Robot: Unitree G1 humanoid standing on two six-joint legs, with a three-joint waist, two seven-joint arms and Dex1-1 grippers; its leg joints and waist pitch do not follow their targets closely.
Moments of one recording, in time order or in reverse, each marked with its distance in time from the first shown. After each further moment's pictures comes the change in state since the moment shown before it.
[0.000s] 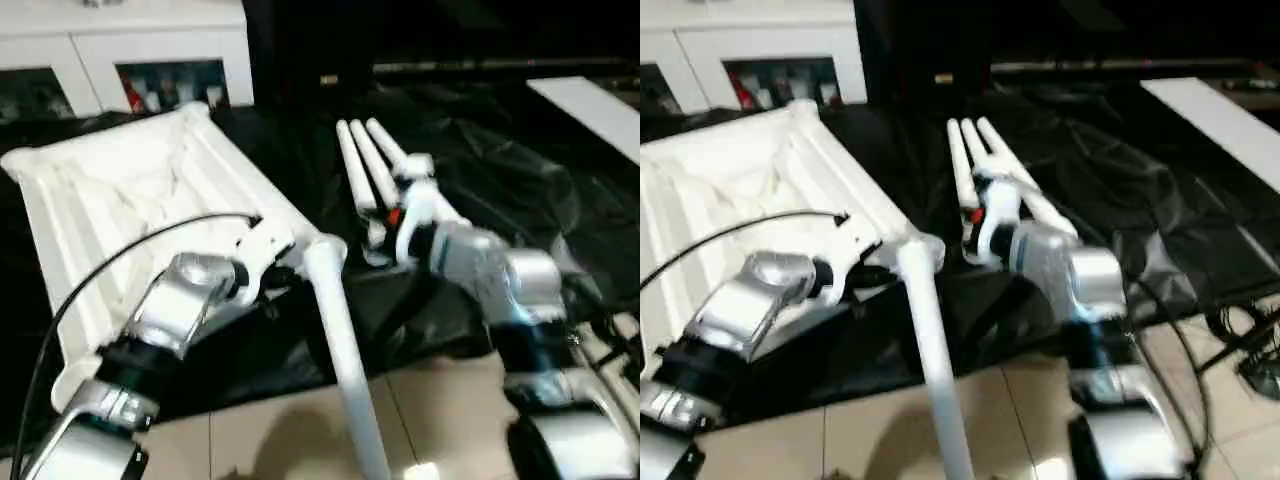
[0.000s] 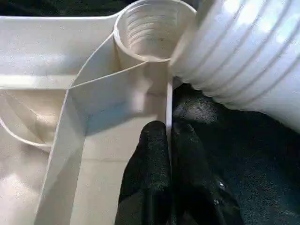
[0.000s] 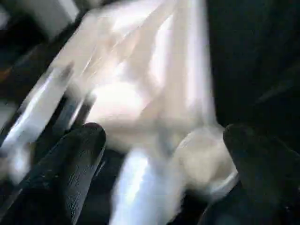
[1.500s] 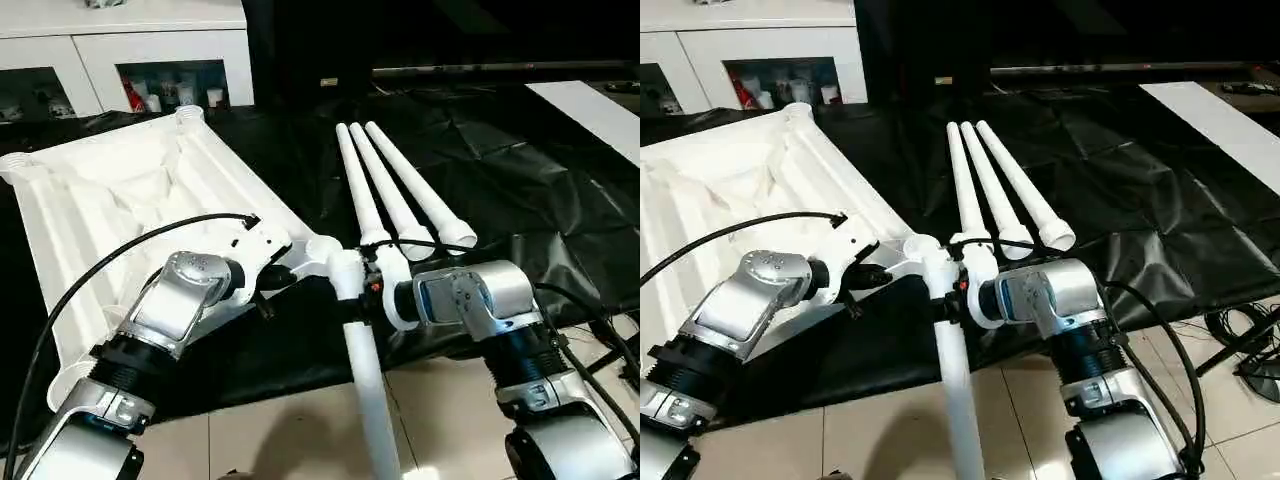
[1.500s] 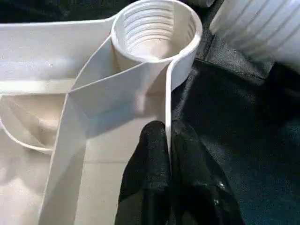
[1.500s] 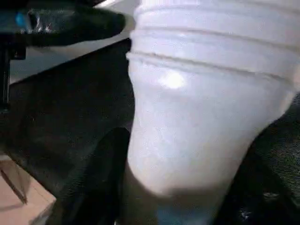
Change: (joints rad) left arm 0.003 0.016 -0.013 0.035 0.011 -0.085 0.000; right arm -0.001 0.026 0.057 0.148 -0.016 0.326 -0.098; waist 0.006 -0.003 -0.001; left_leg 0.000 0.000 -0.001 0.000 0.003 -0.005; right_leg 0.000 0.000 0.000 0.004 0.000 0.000
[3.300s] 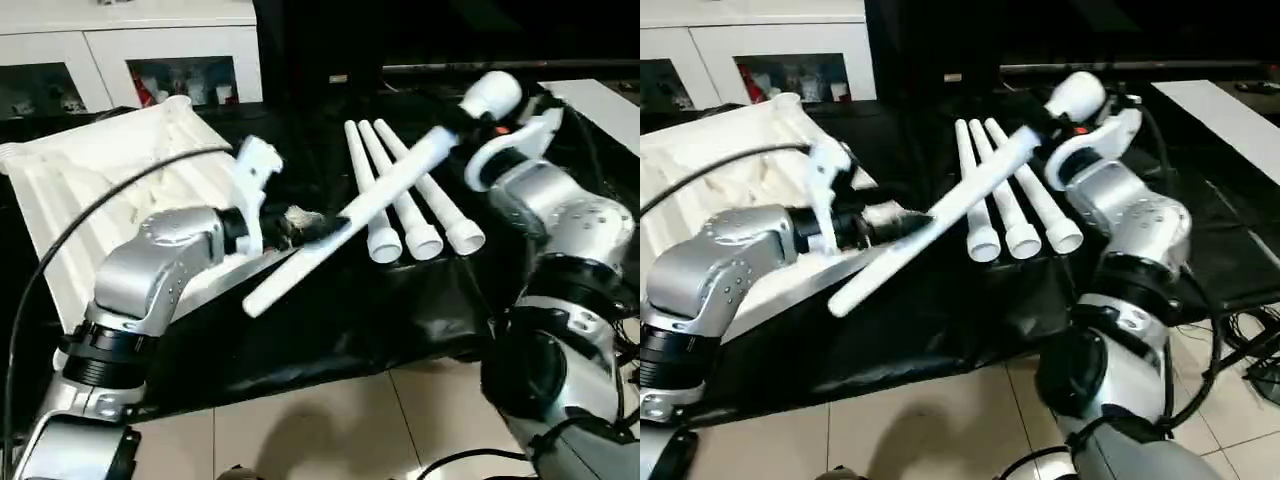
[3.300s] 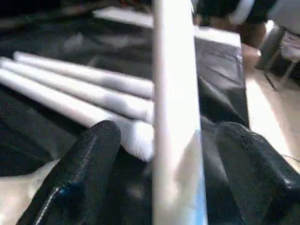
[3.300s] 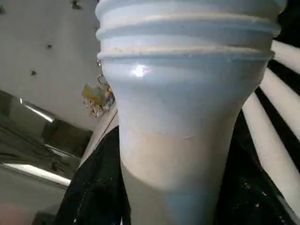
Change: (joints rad) left arm -0.035 0.005 0.152 -0.341 -0.427 0.181 -0.001; right arm -0.326 0.118 -0.905 0.093 0.317 -0.342 -0.470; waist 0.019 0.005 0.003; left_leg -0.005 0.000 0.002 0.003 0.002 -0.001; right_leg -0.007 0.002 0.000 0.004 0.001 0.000
